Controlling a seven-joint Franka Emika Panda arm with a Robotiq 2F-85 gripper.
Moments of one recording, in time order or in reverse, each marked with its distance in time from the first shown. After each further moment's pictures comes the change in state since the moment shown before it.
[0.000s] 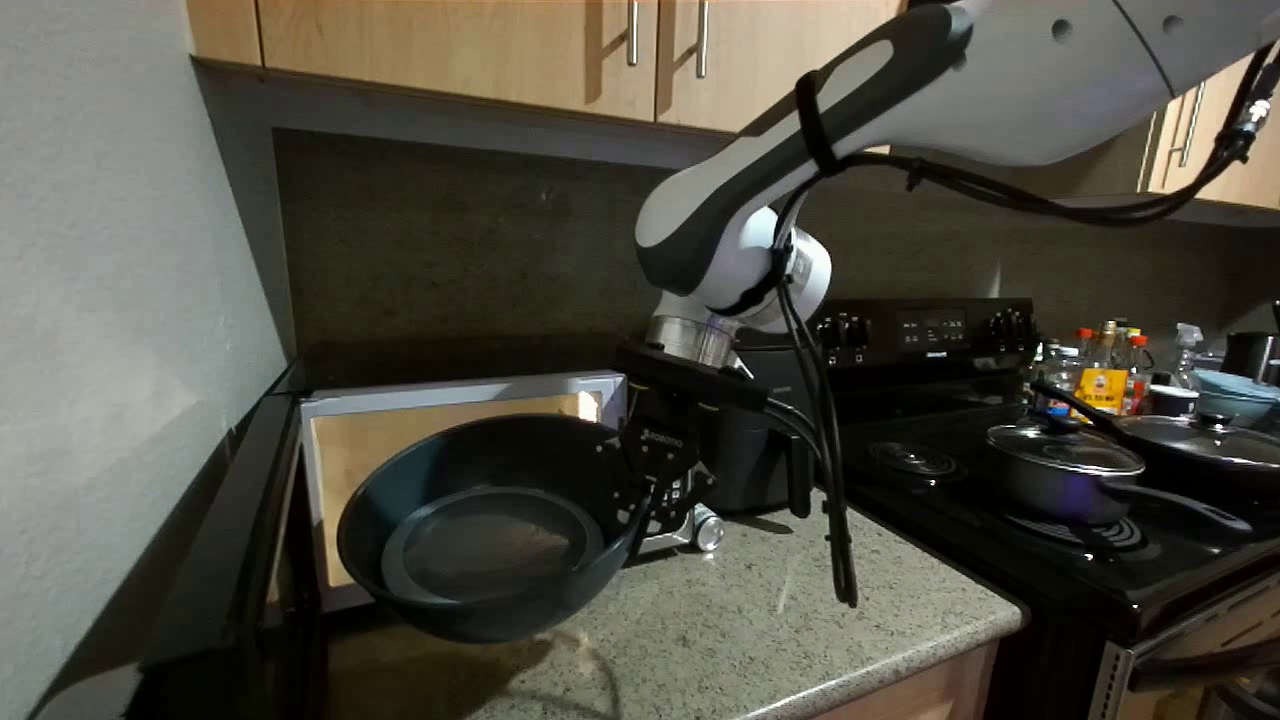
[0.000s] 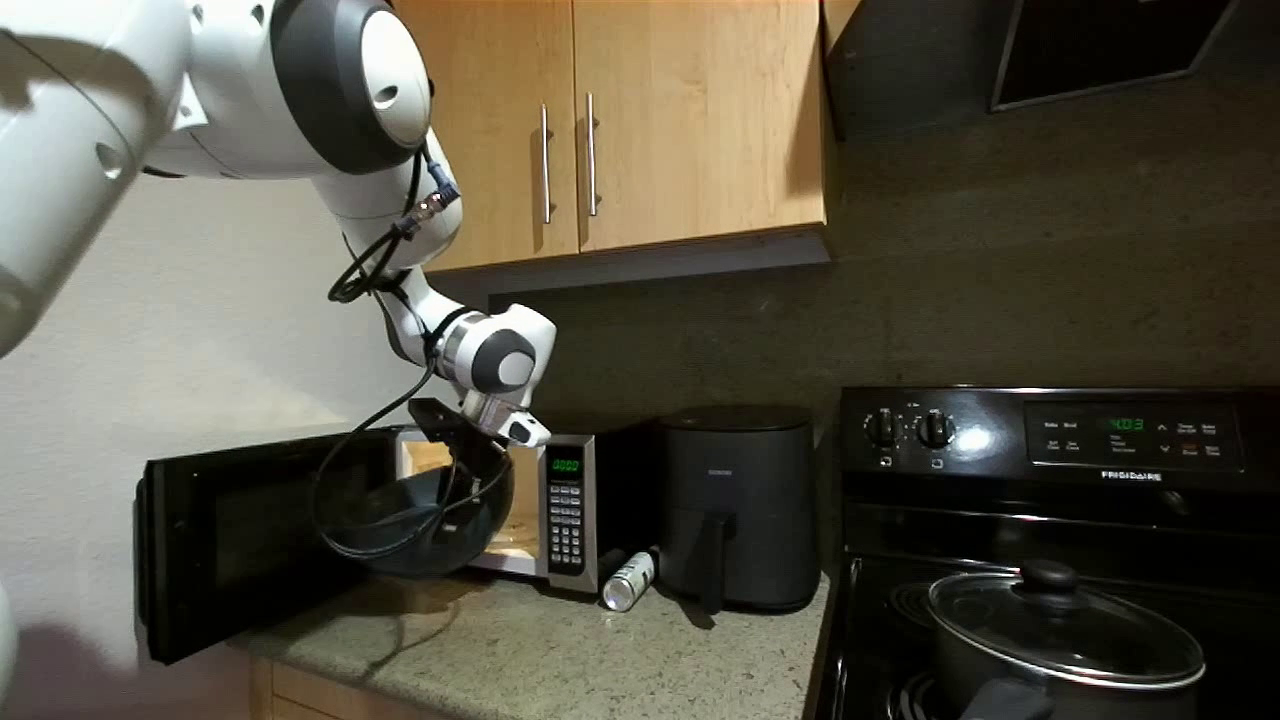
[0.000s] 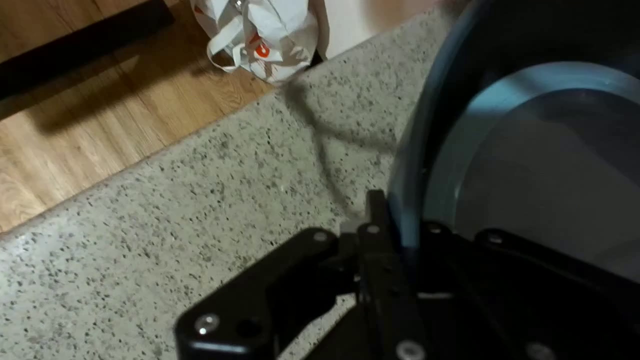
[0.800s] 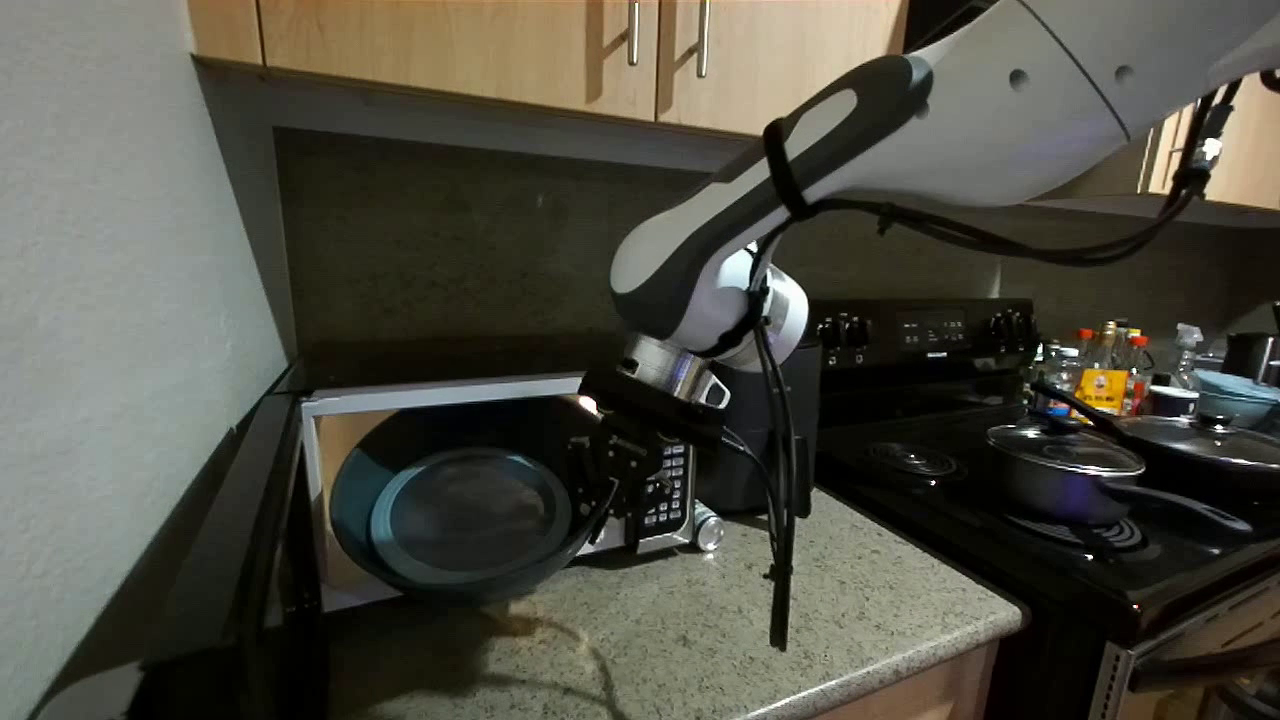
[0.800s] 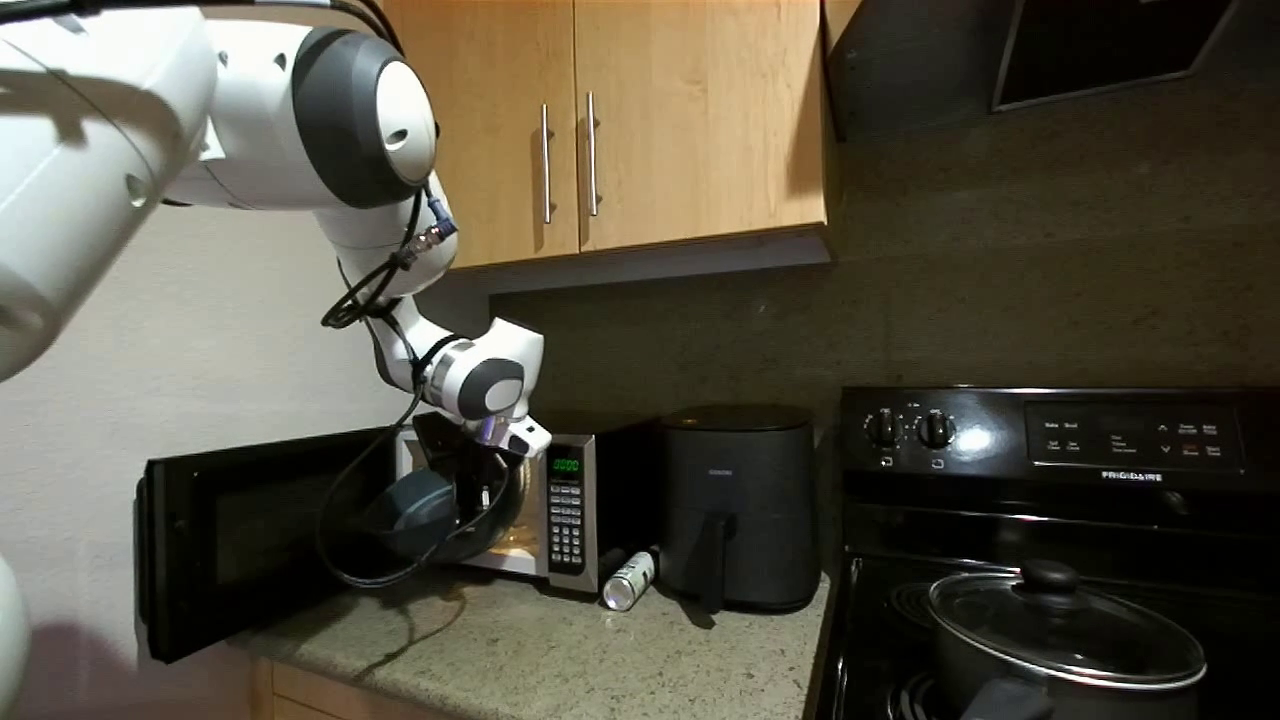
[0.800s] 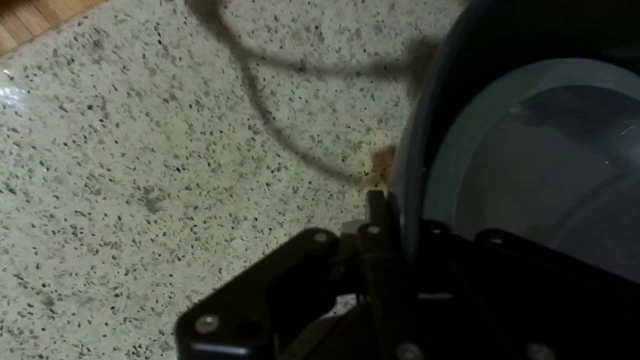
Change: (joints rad) arm 0.029 0.066 0.010 0.010 0.001 0.297 0.007
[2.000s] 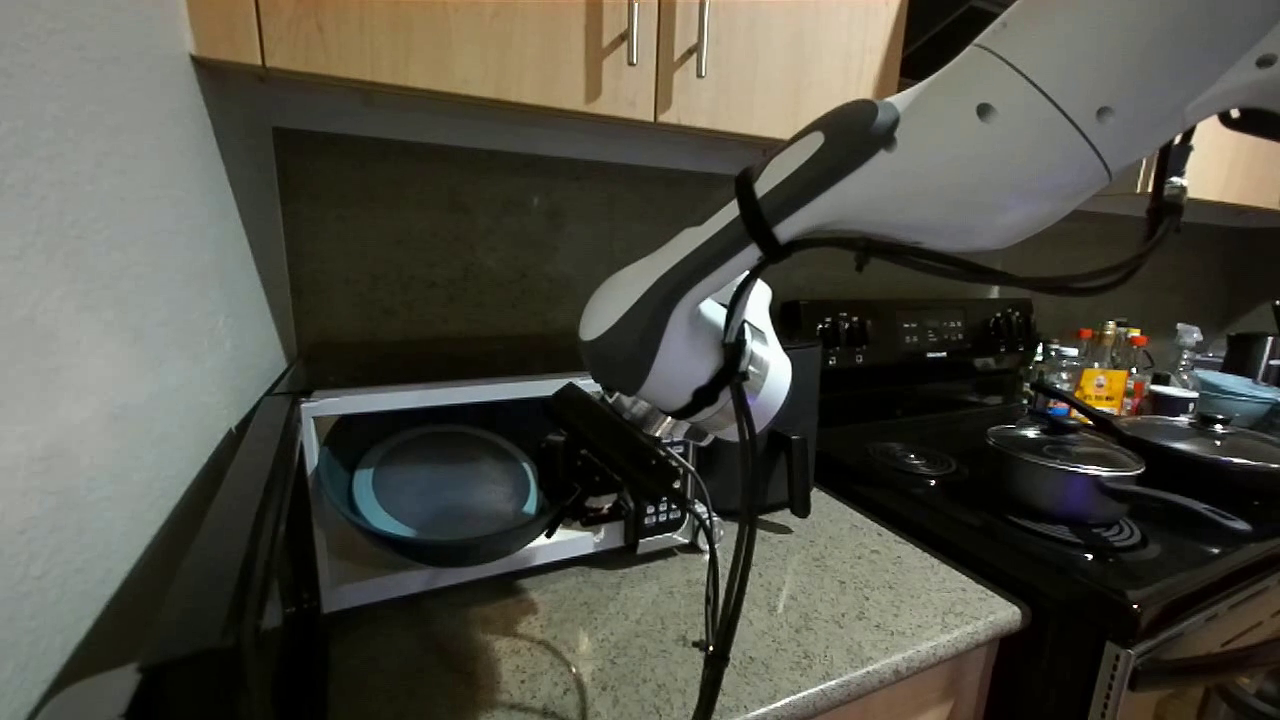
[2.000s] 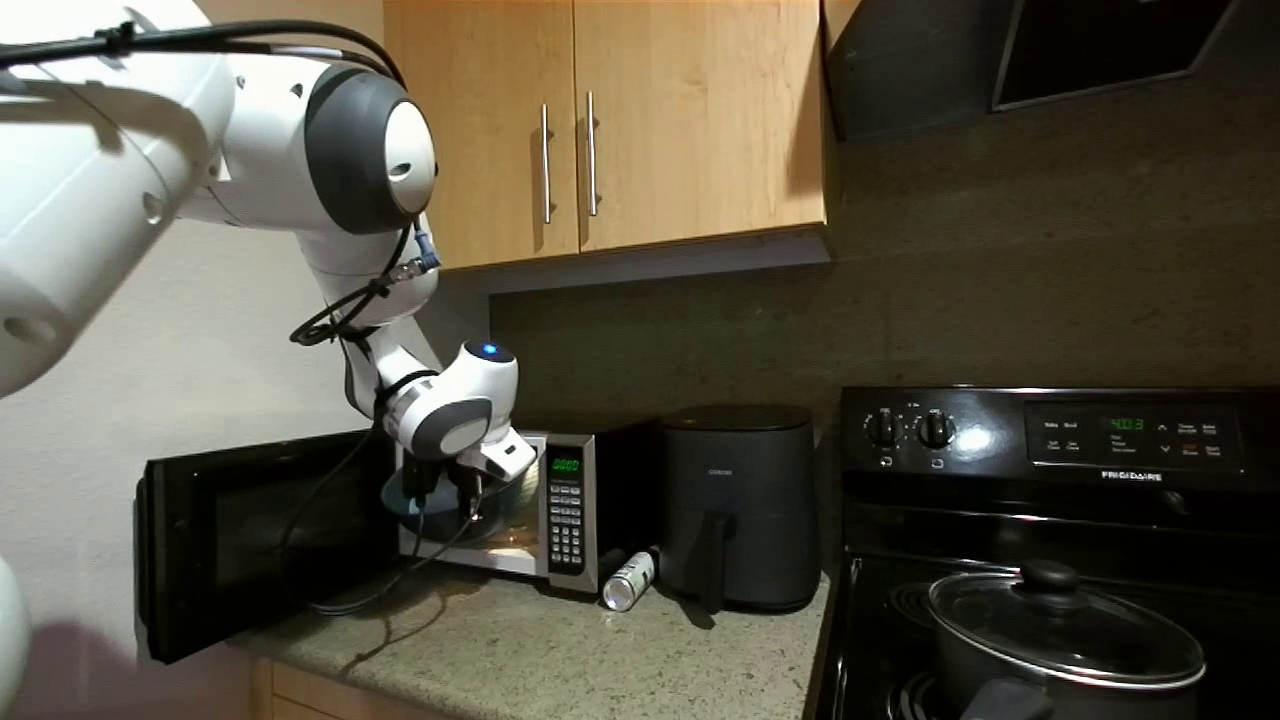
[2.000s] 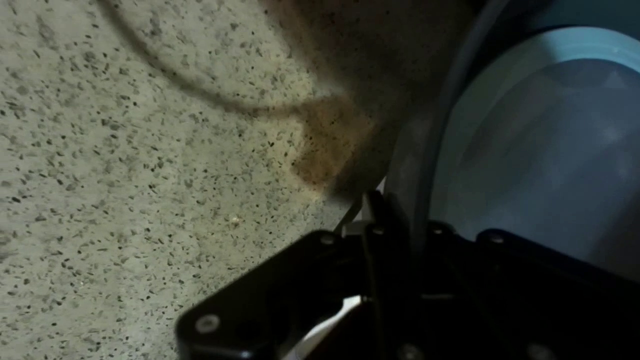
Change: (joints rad) arm 0.001 0.046 0.089 -0.072 0.164 0.431 0.002
